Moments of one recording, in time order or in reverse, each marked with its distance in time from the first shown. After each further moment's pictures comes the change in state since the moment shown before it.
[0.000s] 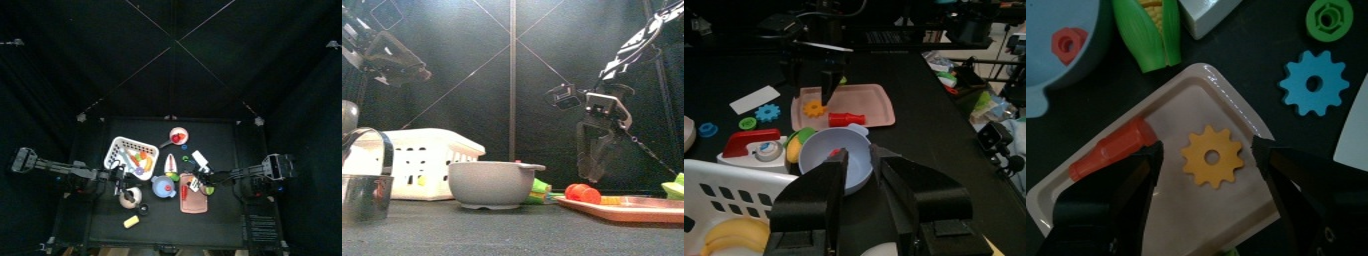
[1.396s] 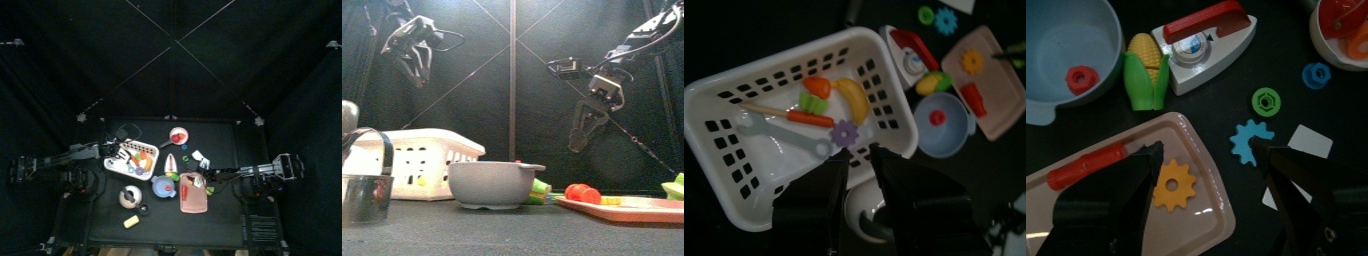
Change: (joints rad) left arm 0.293 0.112 -0.658 0.264 1.362 -0.850; right arm -0.017 -0.143 0.037 -0.322 -0.003 0.000
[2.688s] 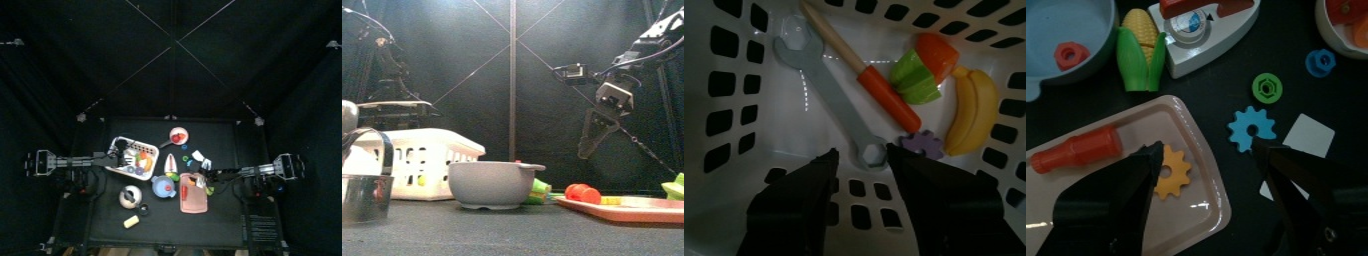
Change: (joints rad) left arm 0.048 0.259 0.321 0.094 -0.221 -0.629; right arm -0.006 -0.011 0.052 -0.023 -0.031 0.002
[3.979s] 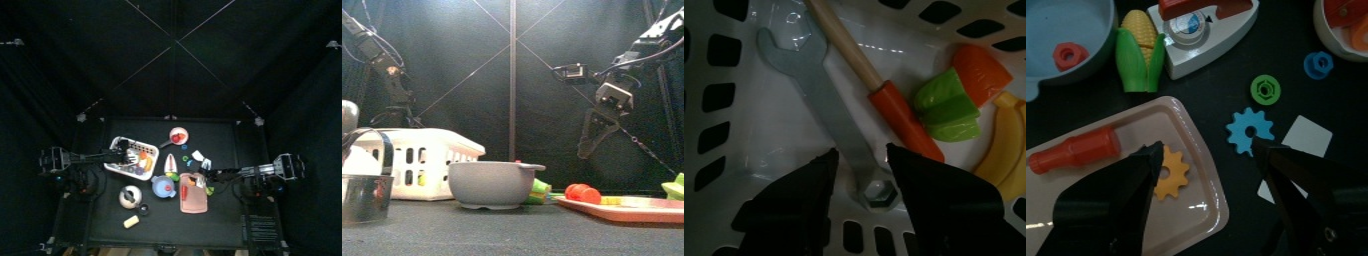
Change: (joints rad) left arm 0.107 0.173 0.025 -0.048 -0.183 -0.003; right arm -0.002 0.000 0.000 -0.009 -0.002 0.000
